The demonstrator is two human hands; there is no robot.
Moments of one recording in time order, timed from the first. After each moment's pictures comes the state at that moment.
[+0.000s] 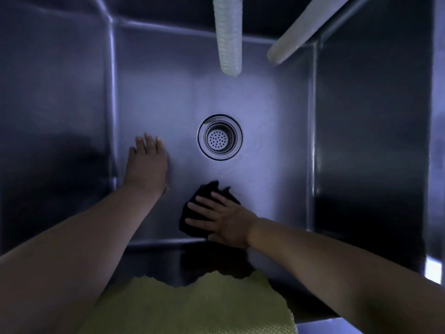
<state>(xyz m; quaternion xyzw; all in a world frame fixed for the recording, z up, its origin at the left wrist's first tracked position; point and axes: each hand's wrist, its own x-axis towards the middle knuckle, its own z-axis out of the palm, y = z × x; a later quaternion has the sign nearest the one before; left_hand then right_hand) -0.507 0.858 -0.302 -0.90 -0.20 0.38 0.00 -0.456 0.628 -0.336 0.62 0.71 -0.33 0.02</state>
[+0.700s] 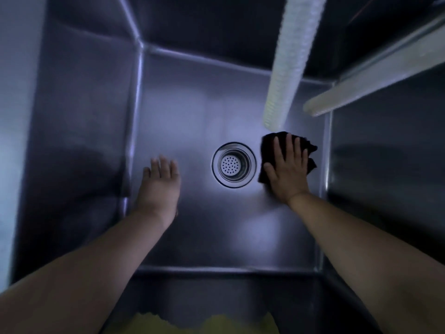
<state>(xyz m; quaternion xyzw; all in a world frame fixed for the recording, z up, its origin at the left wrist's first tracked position) -0.506 0.863 -0.299 -0.90 -0.21 0.39 -0.04 -0.298 0.656 -0.351 0.92 0.34 -0.17 0.03</state>
